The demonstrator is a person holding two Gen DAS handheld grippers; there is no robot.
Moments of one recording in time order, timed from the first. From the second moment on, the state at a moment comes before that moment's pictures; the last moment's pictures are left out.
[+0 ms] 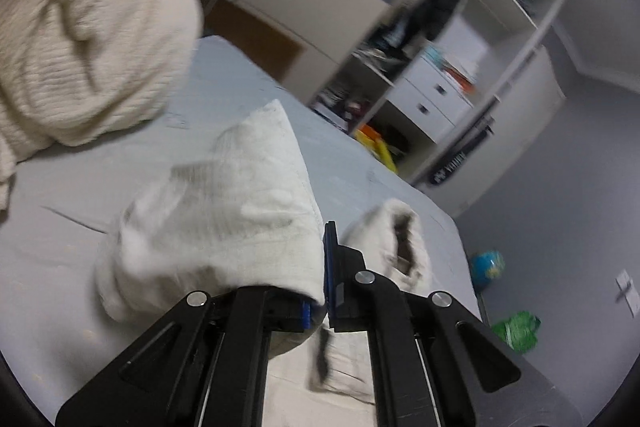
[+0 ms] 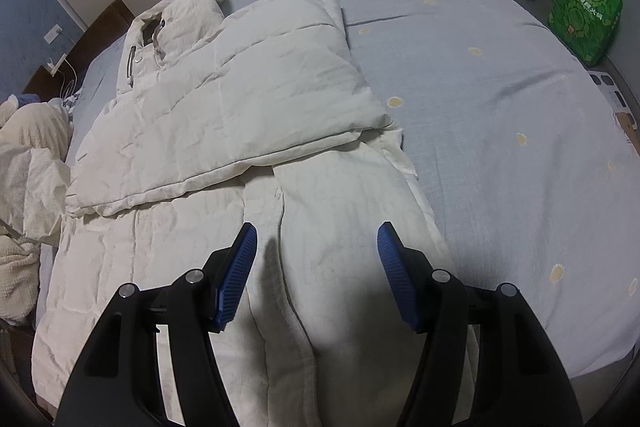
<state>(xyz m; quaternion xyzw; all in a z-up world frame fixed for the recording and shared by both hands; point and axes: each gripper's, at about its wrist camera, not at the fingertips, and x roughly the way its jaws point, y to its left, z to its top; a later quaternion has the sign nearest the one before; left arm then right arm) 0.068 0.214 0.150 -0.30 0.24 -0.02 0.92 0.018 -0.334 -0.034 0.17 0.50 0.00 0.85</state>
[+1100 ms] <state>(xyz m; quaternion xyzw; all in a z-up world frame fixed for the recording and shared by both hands) 0.112 -0.027 -0.030 -0.15 0.49 -0.12 0.85 0.014 -0.351 -0.036 0.22 0.49 0.02 0.84</state>
